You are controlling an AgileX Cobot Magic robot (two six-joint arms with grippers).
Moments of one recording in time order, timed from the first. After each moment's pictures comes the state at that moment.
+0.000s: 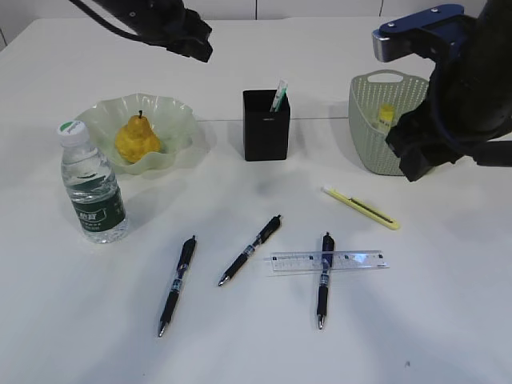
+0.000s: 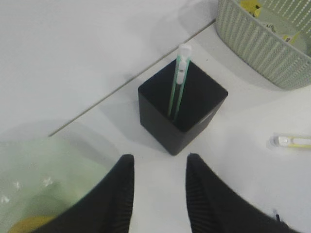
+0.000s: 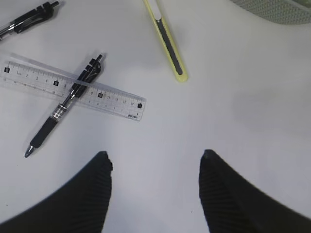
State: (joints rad) left arm -0.31 2.17 -2.06 -0.39 0.79 0.45; right arm 0.34 1.58 -1.32 -0.15 1.08 0.00
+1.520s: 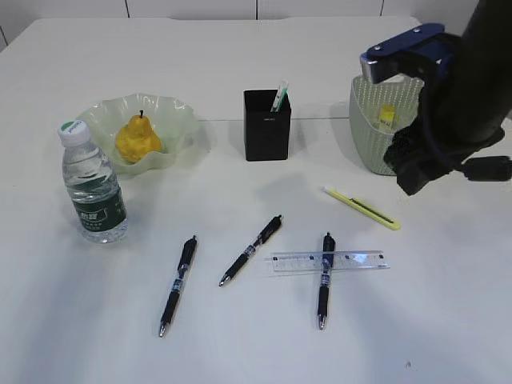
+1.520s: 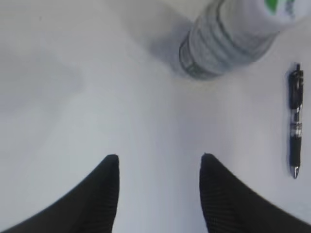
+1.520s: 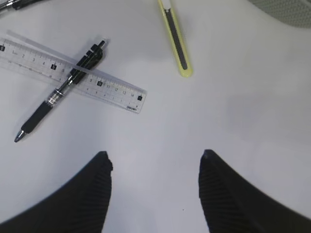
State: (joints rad) left arm -0.02 1.43 -1.10 -0.14 0.93 0.07; right arm 0.34 1.62 -1.32 -0.15 1.10 -0.08
